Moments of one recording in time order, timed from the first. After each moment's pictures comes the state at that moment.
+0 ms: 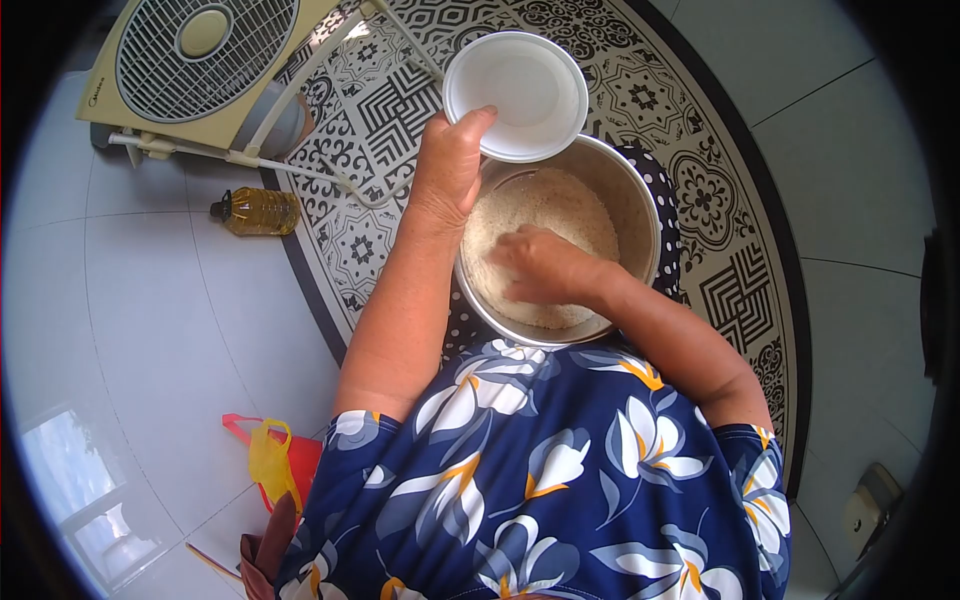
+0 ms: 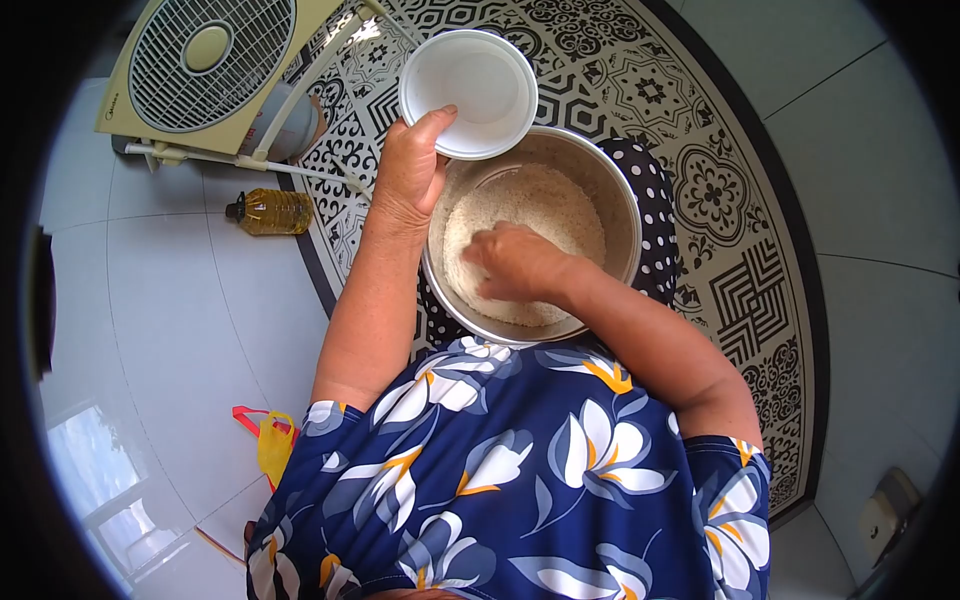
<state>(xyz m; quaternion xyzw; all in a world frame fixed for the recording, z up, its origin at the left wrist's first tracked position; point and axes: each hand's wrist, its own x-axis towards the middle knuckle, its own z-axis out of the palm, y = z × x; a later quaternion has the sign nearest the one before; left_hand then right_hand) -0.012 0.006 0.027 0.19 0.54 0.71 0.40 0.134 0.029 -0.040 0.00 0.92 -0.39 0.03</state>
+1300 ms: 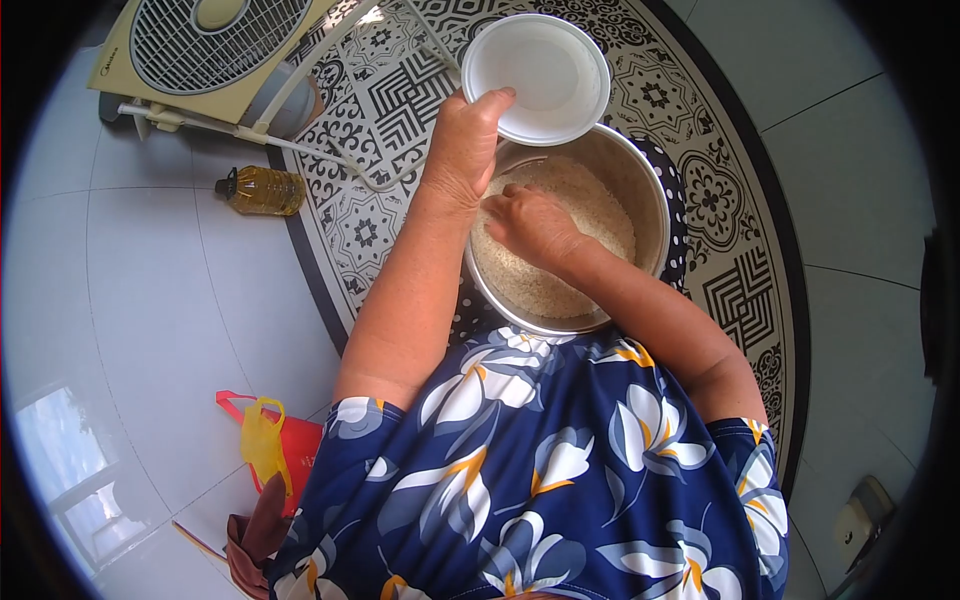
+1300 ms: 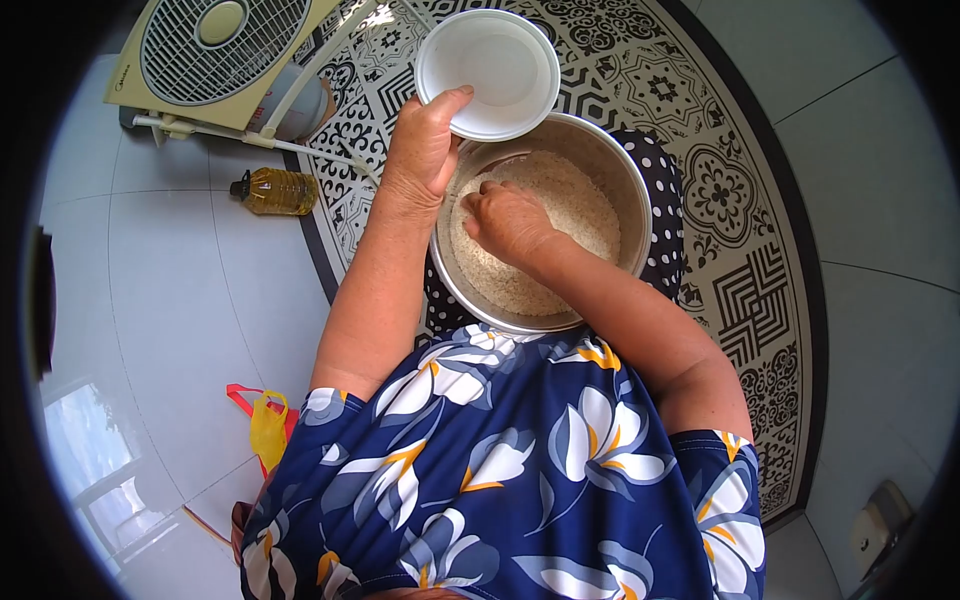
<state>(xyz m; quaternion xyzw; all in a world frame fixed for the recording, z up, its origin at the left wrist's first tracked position) -0.008 0.004 0.024 0.17 0.54 0.72 0.40 0.106 0.020 -0.053 0.14 0.94 -0.32 -0.02</state>
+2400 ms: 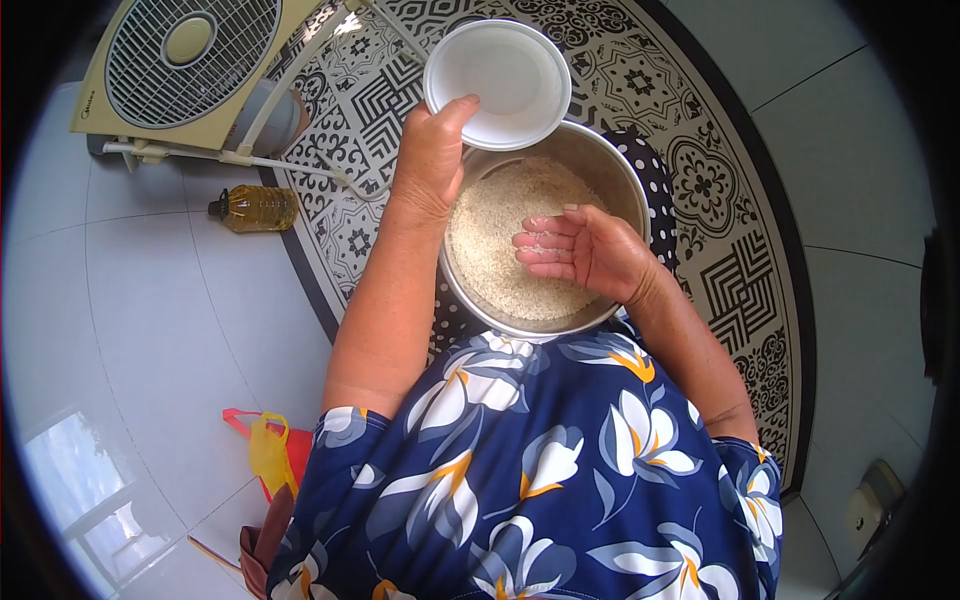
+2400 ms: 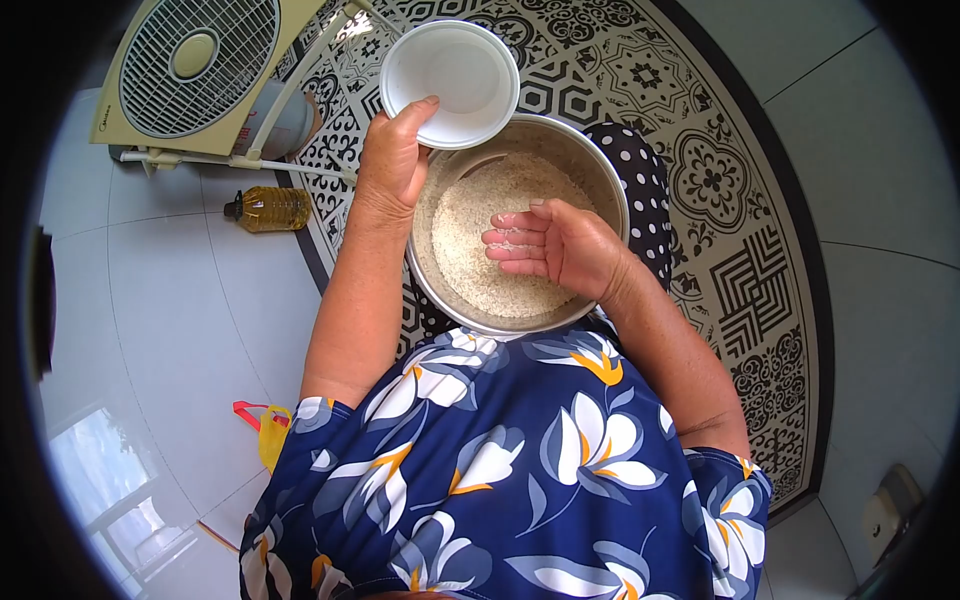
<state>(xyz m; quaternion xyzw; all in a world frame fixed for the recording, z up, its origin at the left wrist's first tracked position) -0.003 0.011 0.029 0.19 0.58 0.69 0.39 0.192 0.061 -0.029 0.24 0.19 -0.95 0.04</state>
